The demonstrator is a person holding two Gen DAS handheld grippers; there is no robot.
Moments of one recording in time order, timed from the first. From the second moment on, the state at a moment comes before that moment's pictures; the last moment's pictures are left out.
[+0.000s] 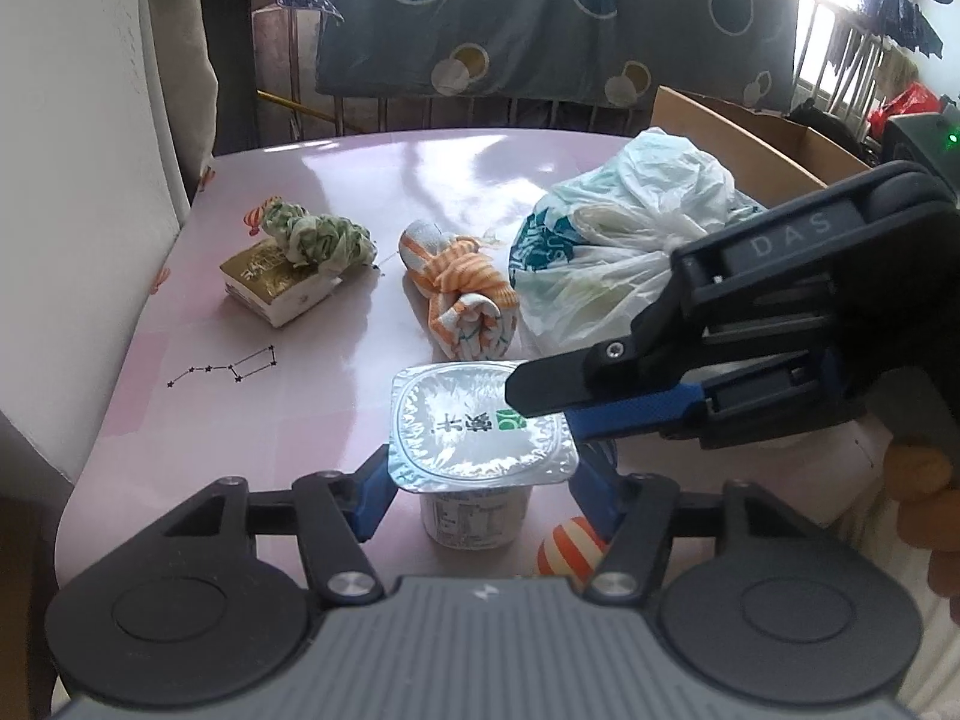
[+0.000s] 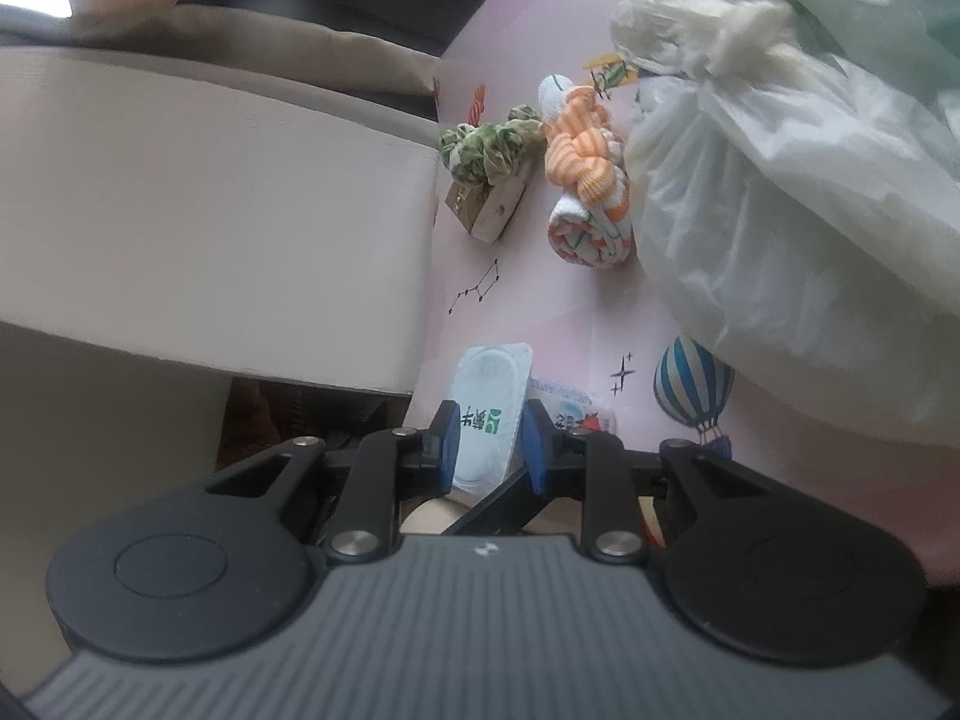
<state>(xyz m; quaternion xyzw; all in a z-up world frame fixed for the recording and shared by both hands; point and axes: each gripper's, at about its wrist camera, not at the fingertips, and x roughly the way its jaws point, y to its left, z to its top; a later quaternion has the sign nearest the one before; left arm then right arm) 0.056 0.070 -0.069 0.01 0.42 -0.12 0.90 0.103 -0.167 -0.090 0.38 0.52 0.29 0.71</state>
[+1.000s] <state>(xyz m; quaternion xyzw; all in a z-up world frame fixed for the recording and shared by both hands) 0.082 -0.109 0.069 0.04 0.27 -0.30 0.92 0.068 -0.370 0.074 0.36 0.35 0.24 0.83</state>
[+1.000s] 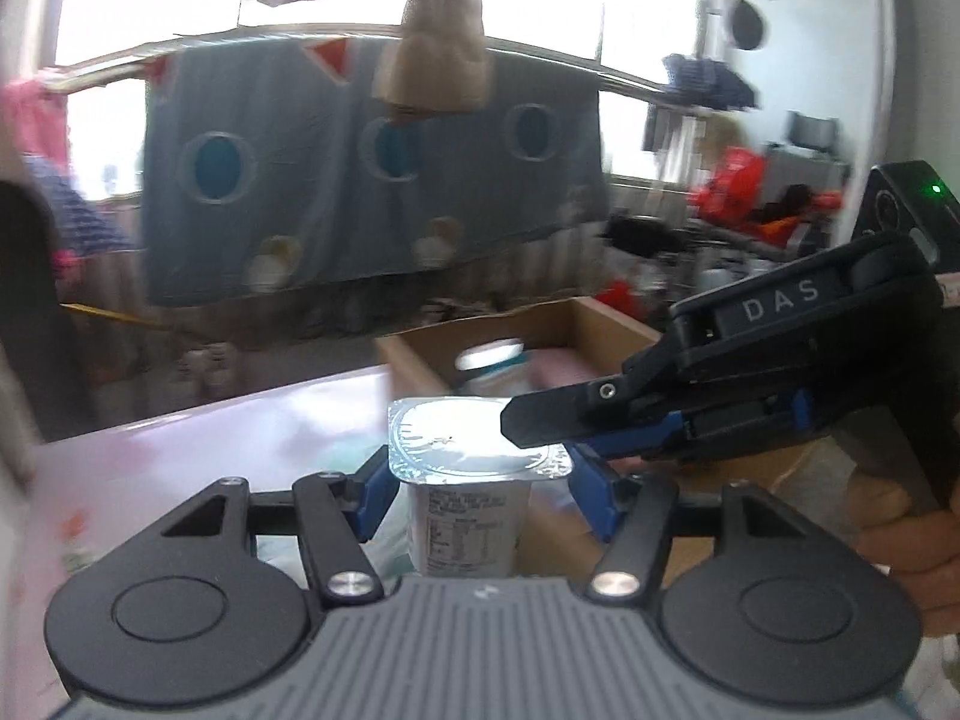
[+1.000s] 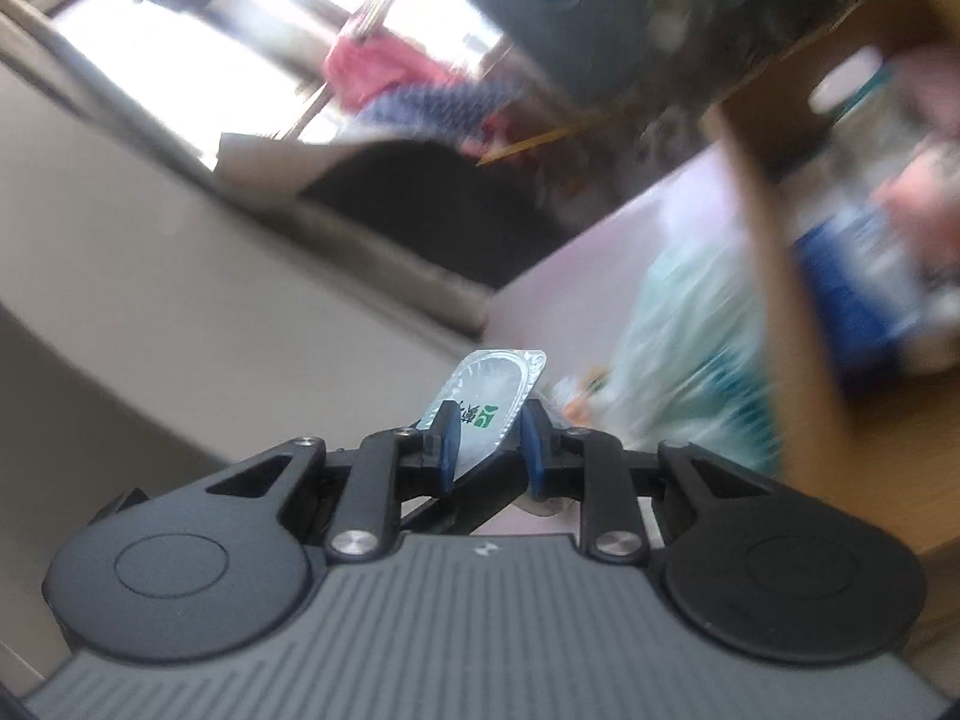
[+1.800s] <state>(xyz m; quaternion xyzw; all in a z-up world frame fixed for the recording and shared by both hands) 0.139 -0.216 -0.004 0.08 0.43 -0.36 0.82 0.123 -0.483 -0.047 0.40 0.52 0.16 0.74</state>
